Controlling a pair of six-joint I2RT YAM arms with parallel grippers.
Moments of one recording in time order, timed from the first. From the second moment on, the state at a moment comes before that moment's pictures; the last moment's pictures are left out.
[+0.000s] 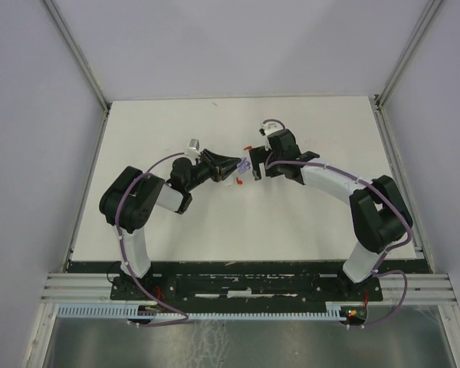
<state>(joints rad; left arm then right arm) -0.42 1.92 0.69 1.22 0.47 -1.51 0.54 1.72 1.15 -0.21 0.07 0.19</state>
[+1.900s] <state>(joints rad) -0.44 1.92 0.73 1.27 0.51 -1.53 0.37 1.71 1.15 -0.17 -0.19 0.33</state>
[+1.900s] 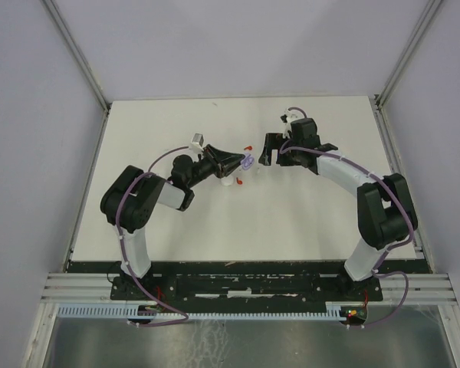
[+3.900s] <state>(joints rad) -0.41 1.97 0.81 1.31 0.55 -1.52 0.30 1.94 1.28 -0.12 -0.57 0.52</state>
